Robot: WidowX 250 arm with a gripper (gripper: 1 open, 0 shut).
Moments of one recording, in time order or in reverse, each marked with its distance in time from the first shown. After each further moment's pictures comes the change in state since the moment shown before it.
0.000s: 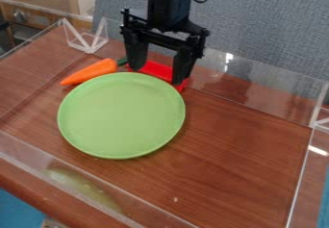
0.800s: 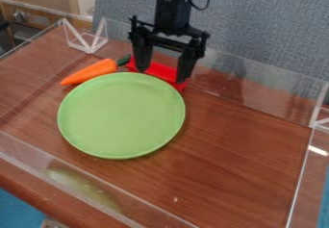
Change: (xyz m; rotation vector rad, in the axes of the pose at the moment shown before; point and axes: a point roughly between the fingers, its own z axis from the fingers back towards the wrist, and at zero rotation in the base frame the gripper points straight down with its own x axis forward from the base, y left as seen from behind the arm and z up) arm 0.039 0.012 -0.029 -0.009 0.081 0.069
